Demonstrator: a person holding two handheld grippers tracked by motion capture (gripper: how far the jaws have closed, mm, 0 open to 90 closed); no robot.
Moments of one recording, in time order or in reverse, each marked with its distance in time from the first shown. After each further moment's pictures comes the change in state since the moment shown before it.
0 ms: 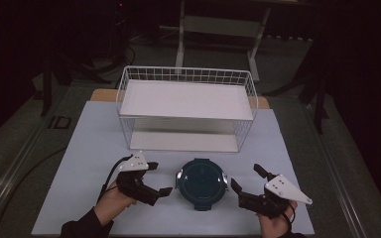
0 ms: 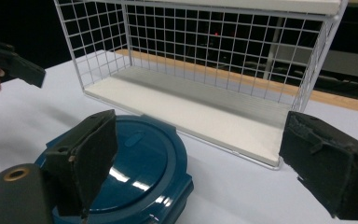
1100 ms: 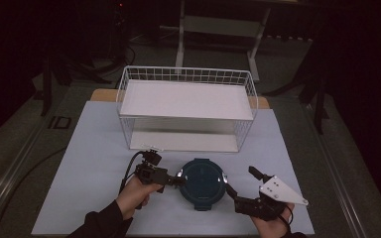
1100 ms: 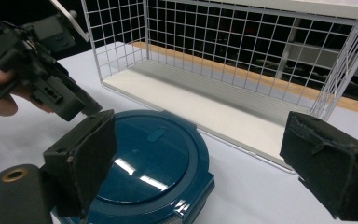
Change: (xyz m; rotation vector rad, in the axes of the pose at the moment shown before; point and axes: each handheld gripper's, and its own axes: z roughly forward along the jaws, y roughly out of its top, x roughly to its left) left arm 0.033 0.005 0.060 0.220 -0.075 -0.529; right arm 0.013 0.006 -0.001 0.032 0.054 -0.045
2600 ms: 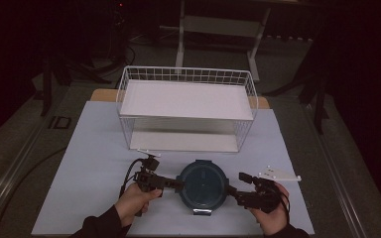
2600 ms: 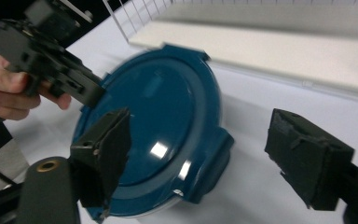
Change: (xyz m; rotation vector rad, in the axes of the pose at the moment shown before) left arm 0.005 -0.018 0.003 0.009 -0.114 -0.077; right arm -0.031 -0.015 0.025 0.245 0.204 0.277
